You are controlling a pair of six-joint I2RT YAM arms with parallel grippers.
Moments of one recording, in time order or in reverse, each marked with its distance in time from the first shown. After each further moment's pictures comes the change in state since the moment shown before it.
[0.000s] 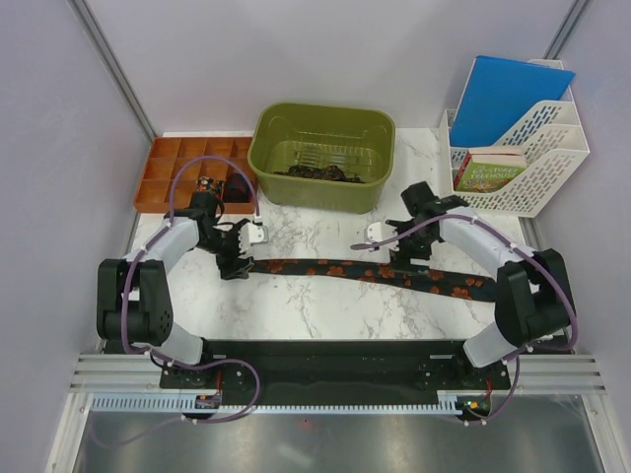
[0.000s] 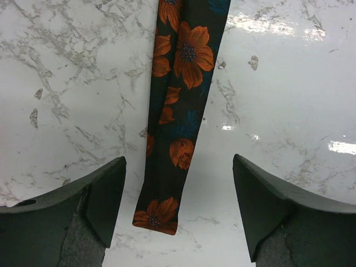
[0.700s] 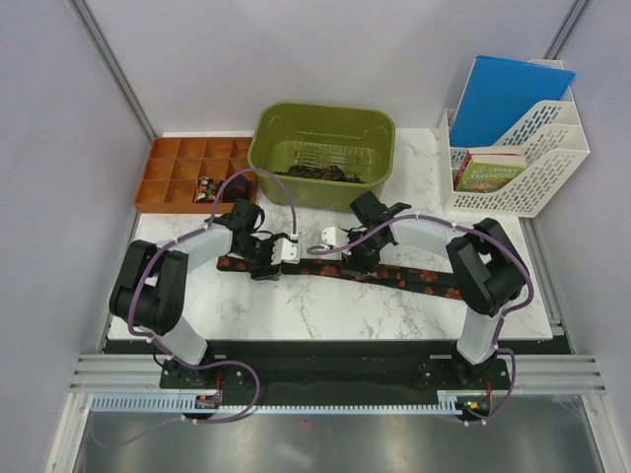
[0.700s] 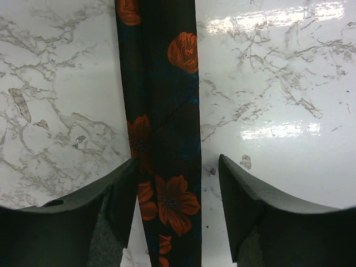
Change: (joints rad) left arm -0.263 0.114 -0.058 0.269 0.016 -0.020; right arm 0.276 0.286 0.096 0.290 -0.169 0.263
